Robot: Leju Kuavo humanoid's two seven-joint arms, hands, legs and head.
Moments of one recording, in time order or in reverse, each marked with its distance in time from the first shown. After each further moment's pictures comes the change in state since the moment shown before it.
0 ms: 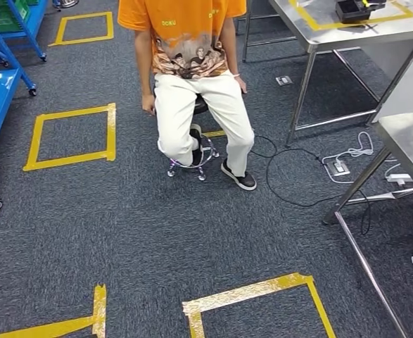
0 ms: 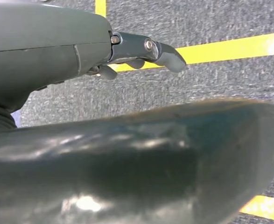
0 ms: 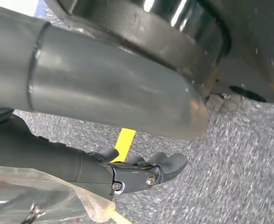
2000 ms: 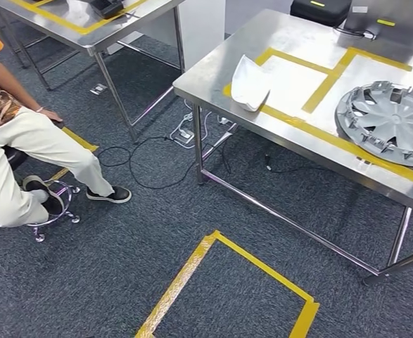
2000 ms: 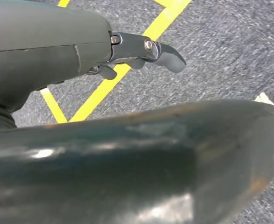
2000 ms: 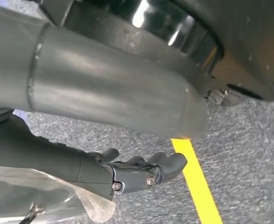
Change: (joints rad) left arm 0.010 0.005 0.004 -0.001 0.039 -0.031 -0.014; right arm 0.013 0.032 0.010 -0.007 -0.002 -0.084 0.025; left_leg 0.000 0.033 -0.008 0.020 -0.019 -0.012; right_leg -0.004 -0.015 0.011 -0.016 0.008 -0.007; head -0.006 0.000
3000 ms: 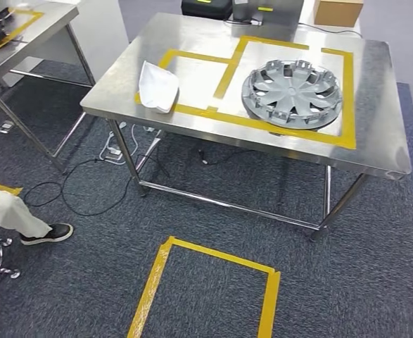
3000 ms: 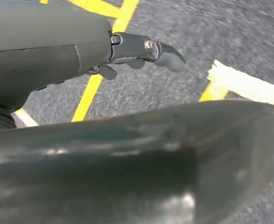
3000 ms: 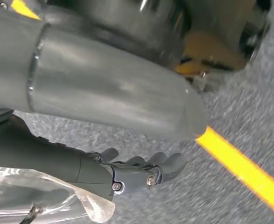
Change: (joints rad) left arm -0.001 0.005 -0.006 -0.001 0.061 -0.019 -0.016; right arm -0.009 0.004 -0.060 -0.018 -0.079 -0.009 -0.047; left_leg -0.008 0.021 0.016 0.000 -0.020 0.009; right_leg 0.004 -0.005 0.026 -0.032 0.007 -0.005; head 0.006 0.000
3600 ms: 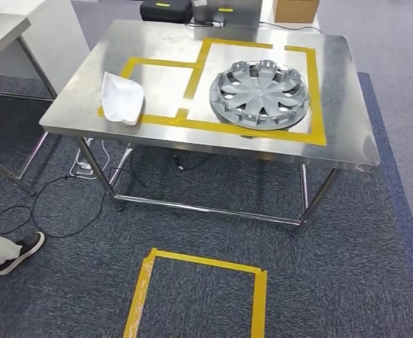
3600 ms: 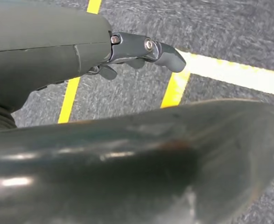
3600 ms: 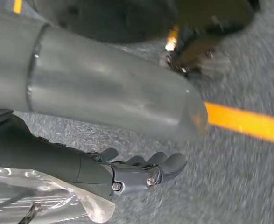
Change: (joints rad) left arm -0.001 -0.051 -0.037 0.000 -0.011 0.035 -0.044; right arm 0.015 0.013 -0.129 -0.060 -0.163 -0.022 0.014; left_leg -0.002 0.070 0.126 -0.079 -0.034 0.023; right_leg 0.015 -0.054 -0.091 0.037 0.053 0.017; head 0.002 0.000
